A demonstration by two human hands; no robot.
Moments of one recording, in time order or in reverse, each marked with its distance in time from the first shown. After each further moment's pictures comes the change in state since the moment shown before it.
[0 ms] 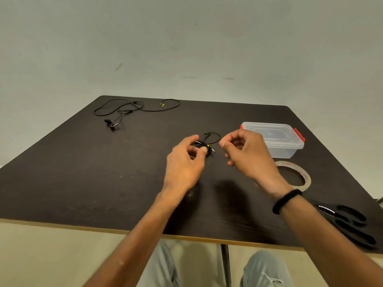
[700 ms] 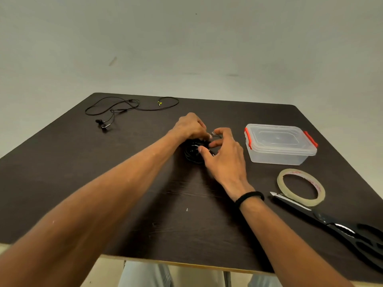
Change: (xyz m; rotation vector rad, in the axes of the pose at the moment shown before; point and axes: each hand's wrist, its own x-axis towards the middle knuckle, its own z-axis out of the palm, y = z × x) left_hand 0.169 -0.004 0.032 0.538 -0.360 -0.160; right_hand 0.033 0.031 0.067 -0.275 0.136 -0.041
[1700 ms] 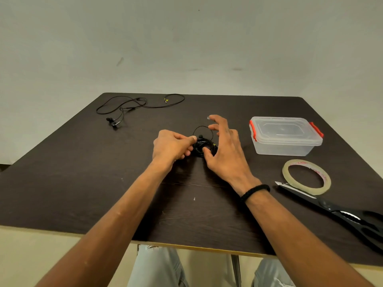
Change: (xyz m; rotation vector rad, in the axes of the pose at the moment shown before) left_hand -0.093 -0.054 0.003 -0.487 0.256 -0.133; right_hand -0.006 0.005 0.002 0.047 -0.096 -0.279
